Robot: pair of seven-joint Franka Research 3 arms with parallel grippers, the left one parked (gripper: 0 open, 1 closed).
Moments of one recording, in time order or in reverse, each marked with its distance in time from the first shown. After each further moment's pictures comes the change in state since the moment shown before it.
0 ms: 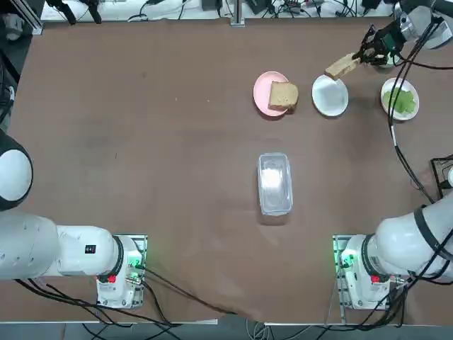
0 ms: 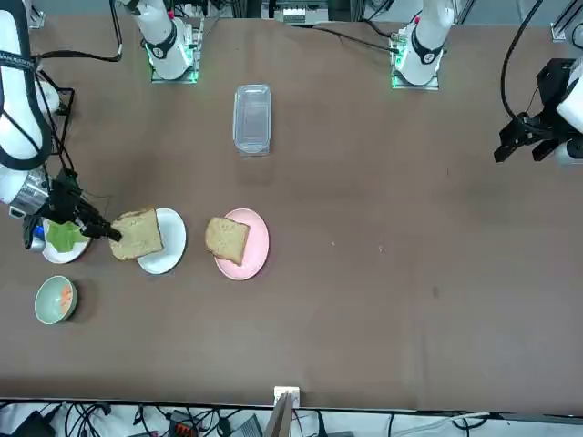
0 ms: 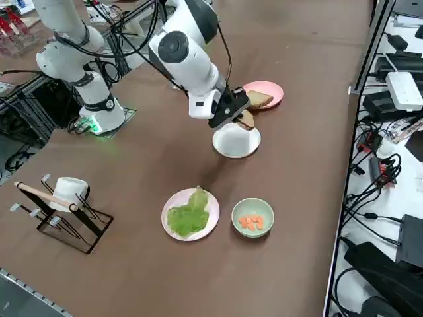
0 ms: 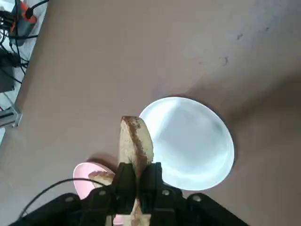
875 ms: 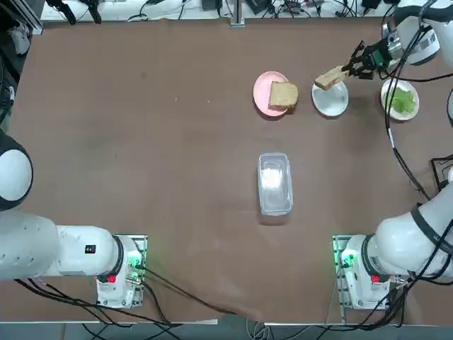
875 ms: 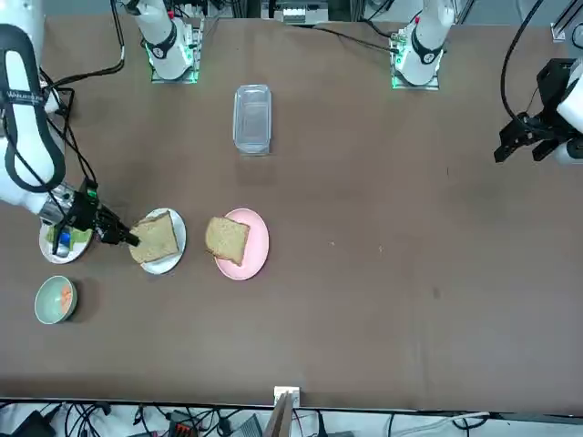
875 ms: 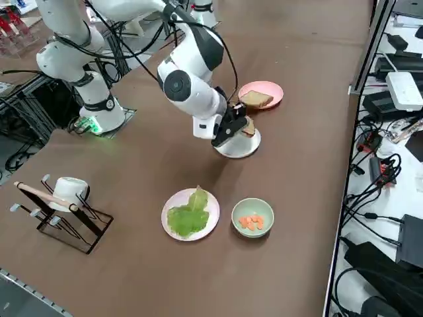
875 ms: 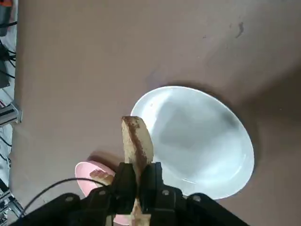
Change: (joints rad) arm 0.001 0.113 0.001 -0.009 0.162 0.007 -0.117
